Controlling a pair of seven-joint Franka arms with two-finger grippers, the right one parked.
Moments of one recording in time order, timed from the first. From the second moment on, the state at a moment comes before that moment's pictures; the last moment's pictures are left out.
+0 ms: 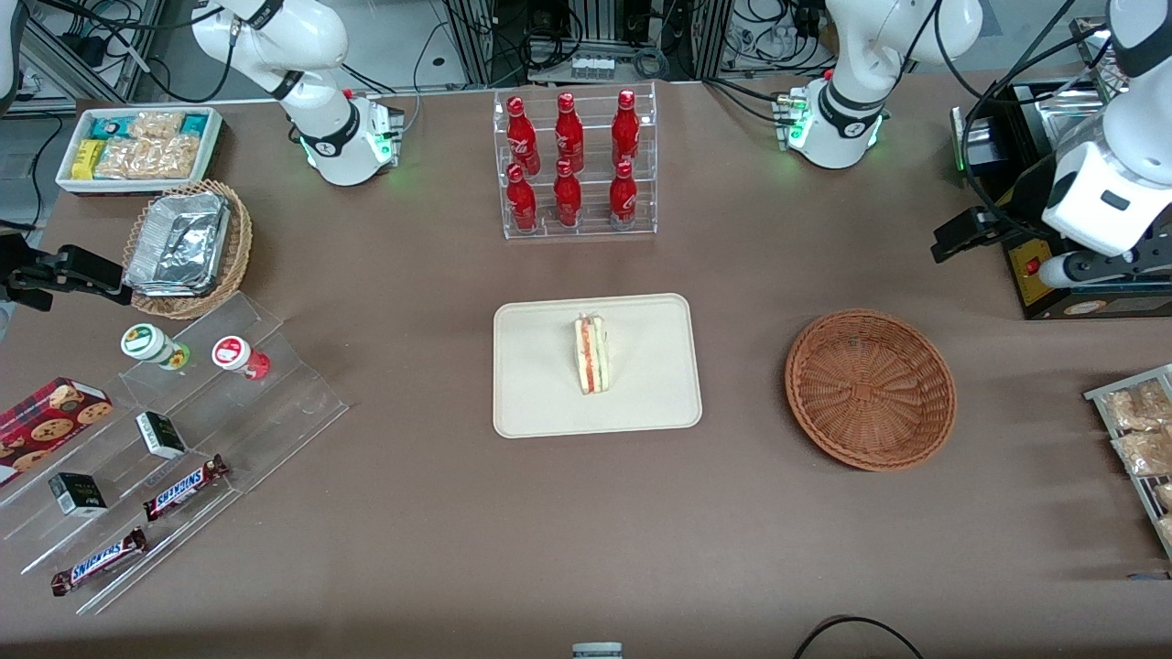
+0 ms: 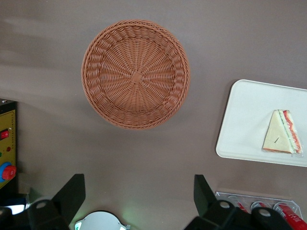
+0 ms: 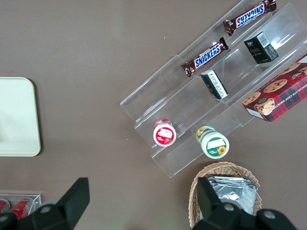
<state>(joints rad) -0.73 -0.07 0.62 -1.67 -0.05 1.52 -0.31</state>
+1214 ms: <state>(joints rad) -0.04 -0.06 -0.08 -1.65 0.02 1.53 -0.24</state>
